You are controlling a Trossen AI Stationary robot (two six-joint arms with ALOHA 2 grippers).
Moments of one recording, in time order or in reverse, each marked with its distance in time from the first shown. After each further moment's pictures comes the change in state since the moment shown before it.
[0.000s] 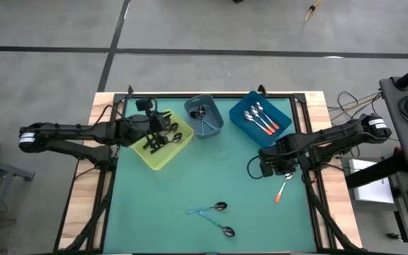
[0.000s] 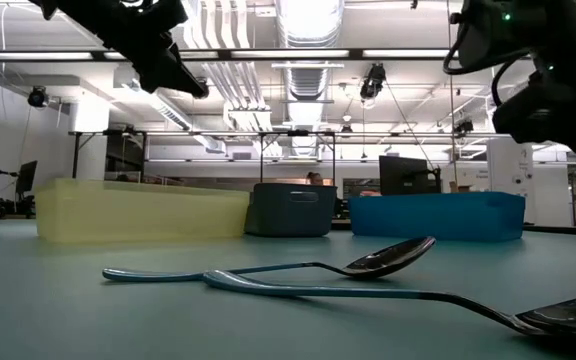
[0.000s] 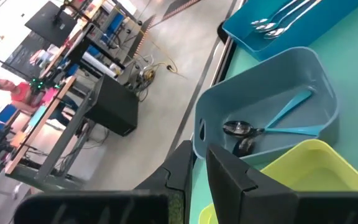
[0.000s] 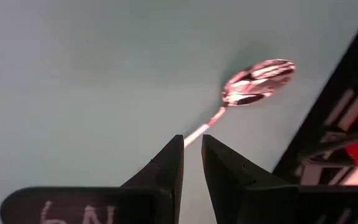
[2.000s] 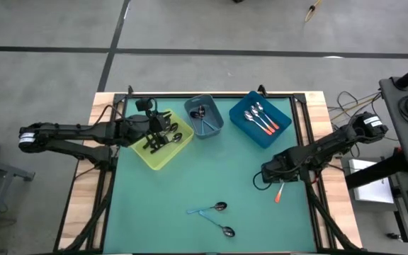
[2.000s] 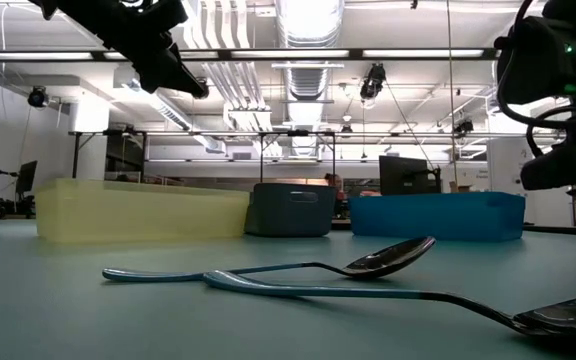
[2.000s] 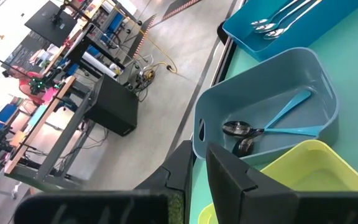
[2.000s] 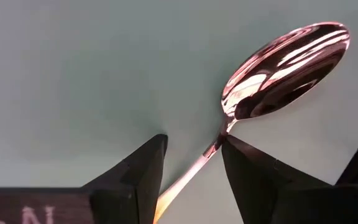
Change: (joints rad) left arm 0.000 0.000 0.000 0.002 -0.001 -0.003; right arm 0.167 0.088 -0.220 0.319 0.030 0.298
